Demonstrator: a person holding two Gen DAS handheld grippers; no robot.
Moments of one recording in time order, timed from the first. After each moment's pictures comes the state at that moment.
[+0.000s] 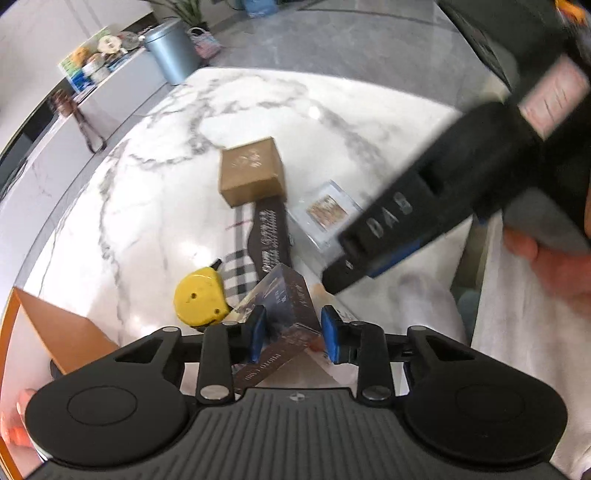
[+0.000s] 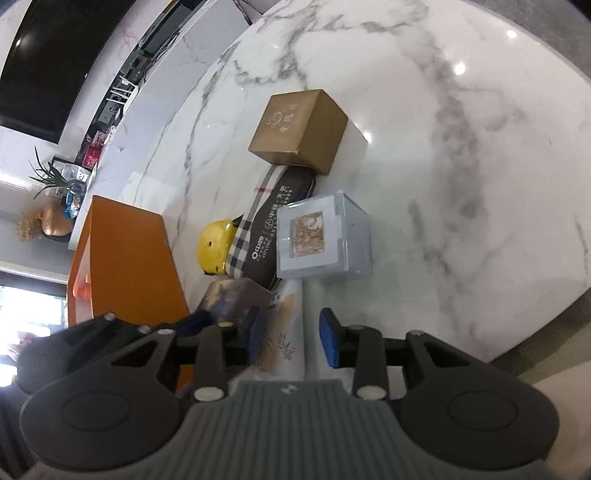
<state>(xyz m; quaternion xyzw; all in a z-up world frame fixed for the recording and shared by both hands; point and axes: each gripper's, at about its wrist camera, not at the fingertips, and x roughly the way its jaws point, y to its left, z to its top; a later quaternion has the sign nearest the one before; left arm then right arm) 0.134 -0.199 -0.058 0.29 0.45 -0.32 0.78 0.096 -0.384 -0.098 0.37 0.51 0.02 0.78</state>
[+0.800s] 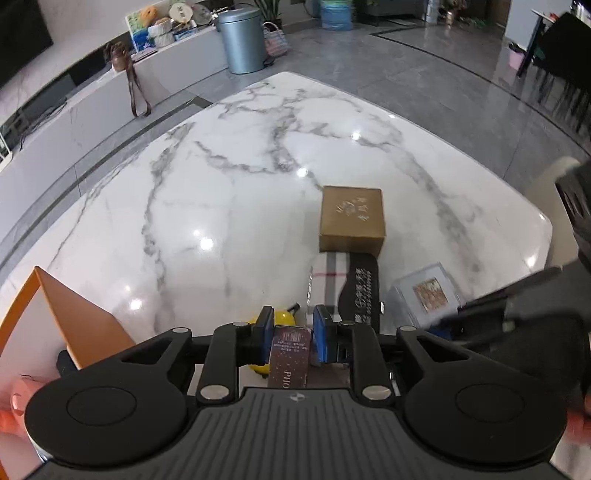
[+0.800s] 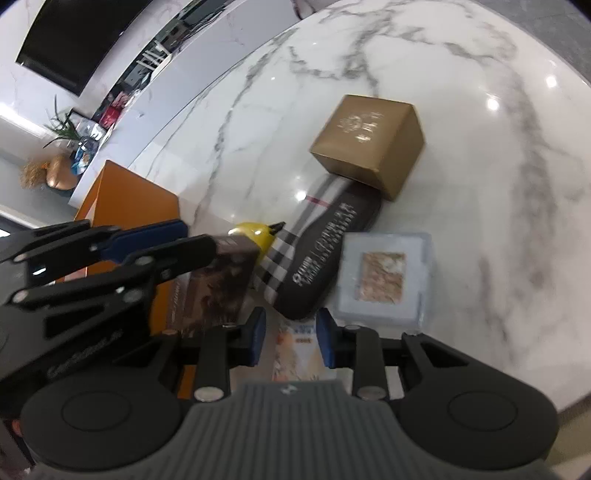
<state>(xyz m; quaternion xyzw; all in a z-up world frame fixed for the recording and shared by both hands) 0.227 -0.176 -0.049 0.17 0.48 -0.27 0.82 0.144 -0.345 -0.099 0.28 0.51 0.08 0.81</state>
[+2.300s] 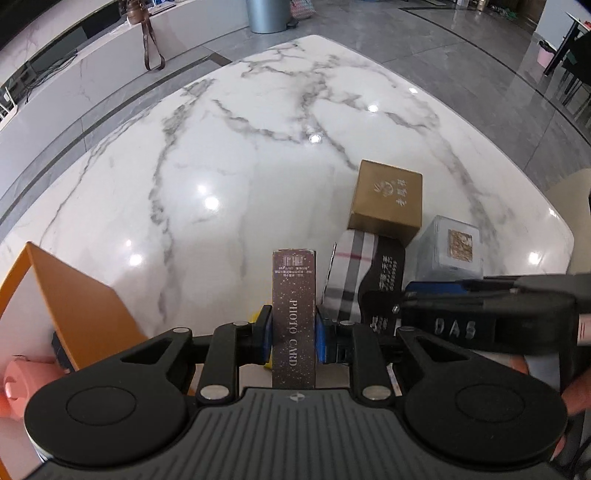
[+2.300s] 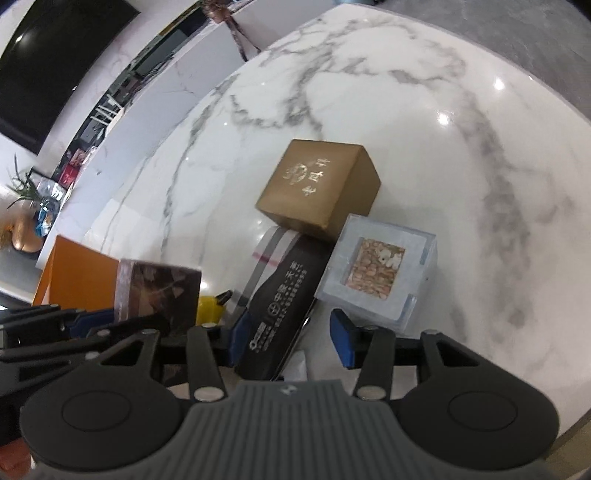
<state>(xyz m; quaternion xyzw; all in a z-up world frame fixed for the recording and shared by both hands) 0.258 -0.172 -0.059 0.16 0.54 -0.23 0.79 0.167 -0.363 -0.114 0.32 0.47 -0.02 0.82</state>
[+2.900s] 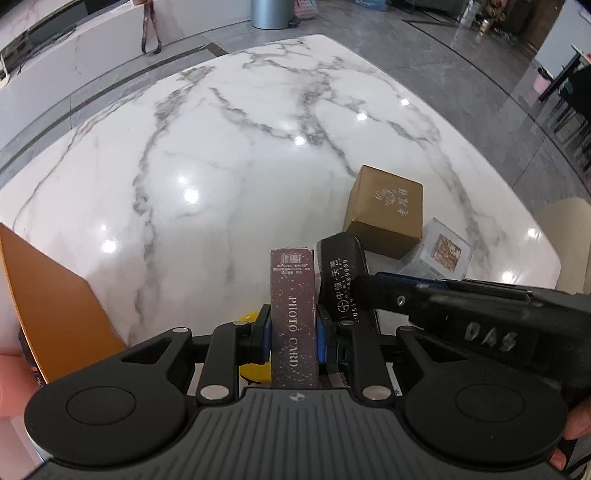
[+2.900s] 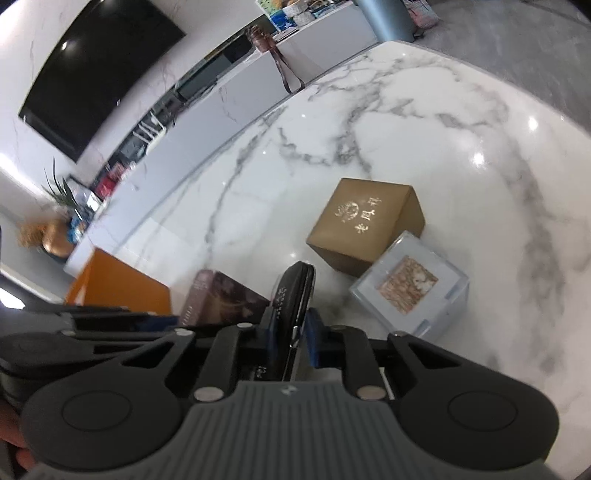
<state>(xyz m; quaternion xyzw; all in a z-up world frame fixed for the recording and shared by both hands) 0.272 -0.159 -0.071 0.09 0.56 -0.24 0.79 0.172 -0.360 -0.104 0.34 0.40 0.02 0.85</state>
